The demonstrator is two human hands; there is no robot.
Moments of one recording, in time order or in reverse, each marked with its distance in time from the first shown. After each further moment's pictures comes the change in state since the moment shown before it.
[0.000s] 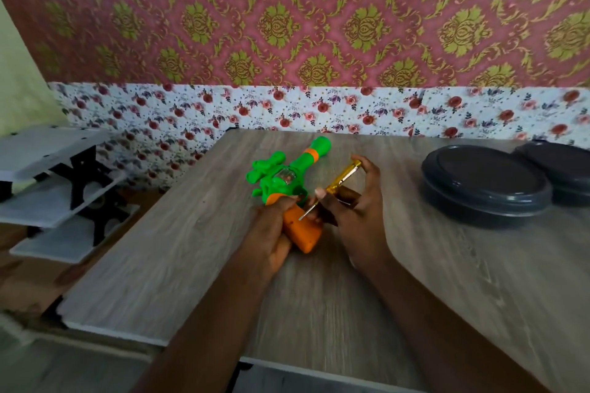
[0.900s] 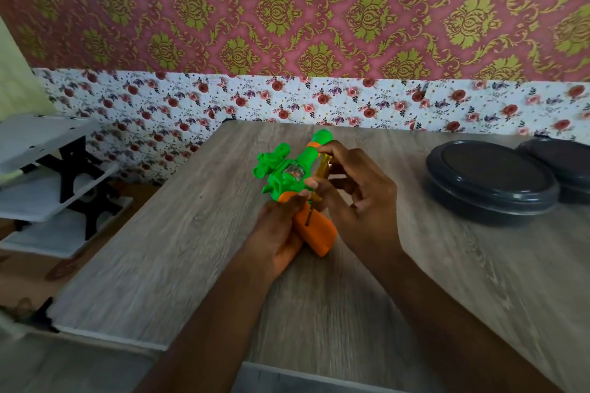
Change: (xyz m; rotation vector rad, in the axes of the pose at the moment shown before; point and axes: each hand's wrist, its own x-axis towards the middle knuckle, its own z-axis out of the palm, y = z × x) left_hand 0.000 -0.007 -0.002 0.006 -0.105 0.019; right_hand 0.003 -0.038 0.008 -0.368 -0.115 -0.578
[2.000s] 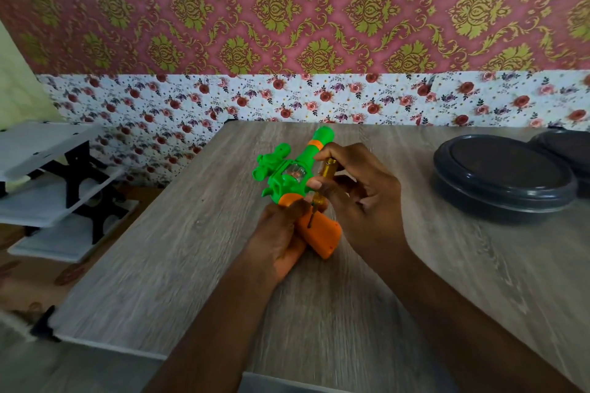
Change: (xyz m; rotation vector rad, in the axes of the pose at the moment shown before) left_hand 0.006 -0.004 -0.006 0.021 -0.074 0.056; right_hand 0.003 0.000 0.001 0.137 -0.010 0.001
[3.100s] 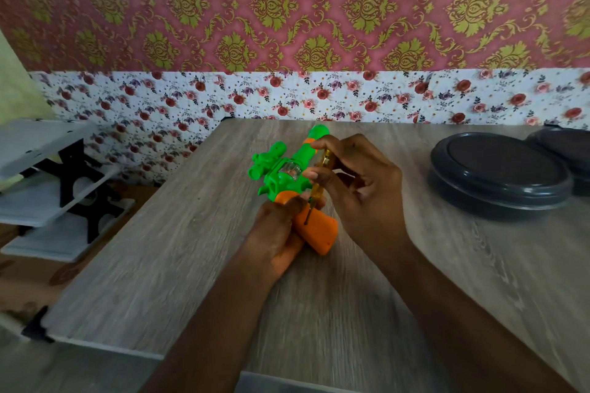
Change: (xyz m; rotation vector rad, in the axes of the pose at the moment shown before) left_hand 0.002 0.000 0.001 0.006 -0.001 0.012; right_hand 0.007 0.001 -0.002 -0.066 0.016 0.010
